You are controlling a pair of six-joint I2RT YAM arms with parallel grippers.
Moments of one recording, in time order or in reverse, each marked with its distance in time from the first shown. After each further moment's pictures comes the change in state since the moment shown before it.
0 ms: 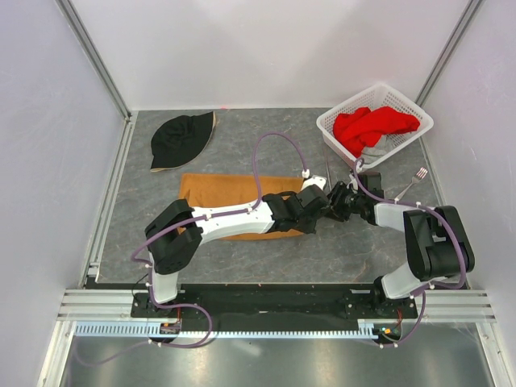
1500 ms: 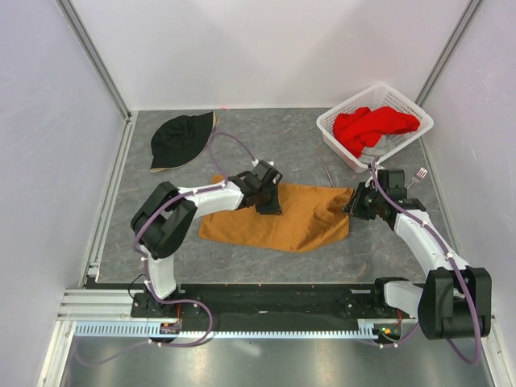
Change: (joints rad) left arm 0.386 -0.024 -0.225 0.145 0.300 -0.102; right arm -0.082 -0.388 0.076 -0.505 0.201 -0.336
